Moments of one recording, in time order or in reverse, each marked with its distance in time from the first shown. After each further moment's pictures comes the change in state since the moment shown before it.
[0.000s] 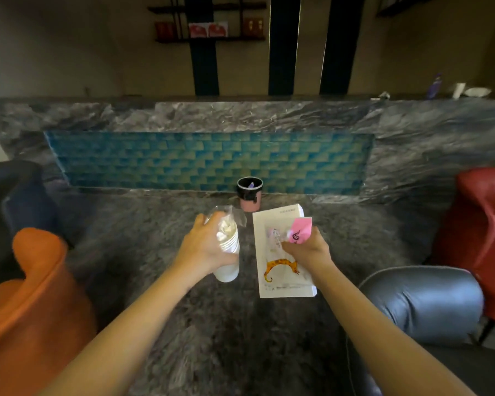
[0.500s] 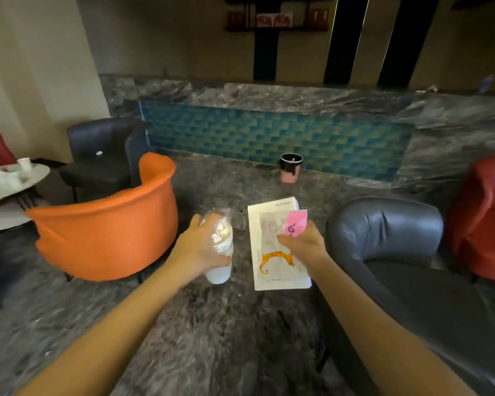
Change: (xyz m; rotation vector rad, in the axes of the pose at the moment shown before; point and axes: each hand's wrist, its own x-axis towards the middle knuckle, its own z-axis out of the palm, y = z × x) left_hand -0.548 0.036 -0.087 0.031 0.059 -0.143; right_hand -0.506 0.066 -0.060 0.027 -0.242 -0.103
